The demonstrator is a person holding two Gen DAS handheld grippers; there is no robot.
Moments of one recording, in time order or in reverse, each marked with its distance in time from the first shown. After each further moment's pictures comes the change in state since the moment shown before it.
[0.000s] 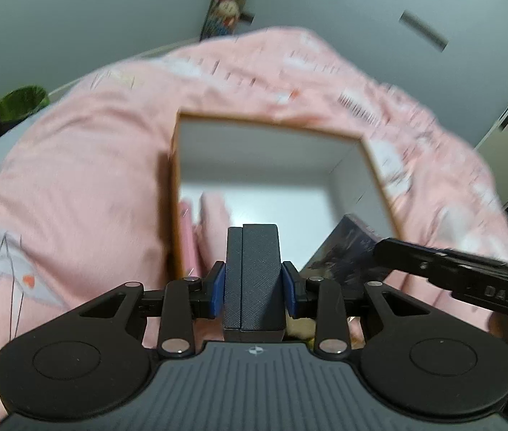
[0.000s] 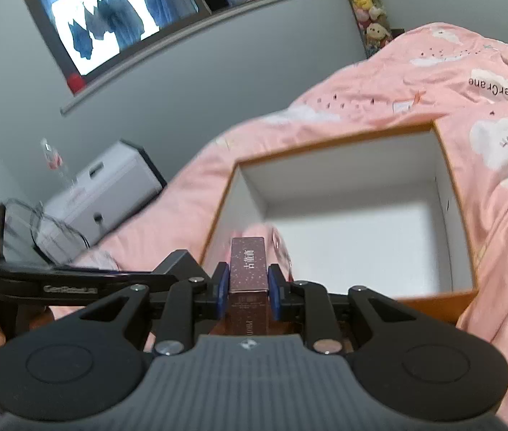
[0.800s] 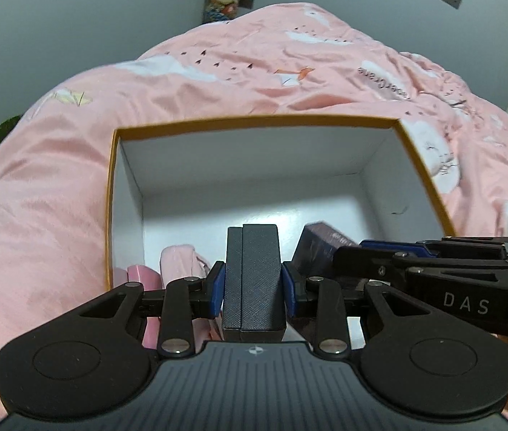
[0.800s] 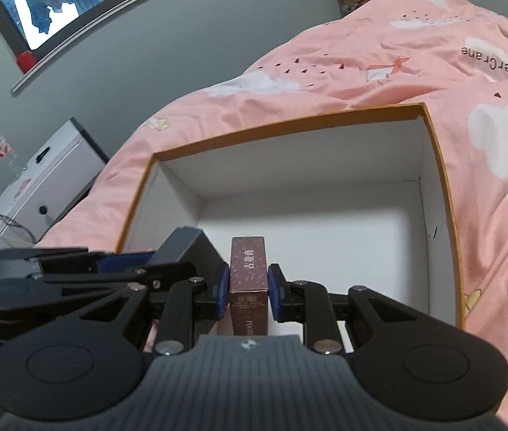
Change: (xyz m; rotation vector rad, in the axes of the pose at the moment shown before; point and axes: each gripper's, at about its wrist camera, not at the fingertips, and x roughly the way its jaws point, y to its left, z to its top) left arm 0.127 -0.035 0.031 0.107 0.071 0.158; right arm 0.093 -0.063 0.042 0.019 0.140 -0.113
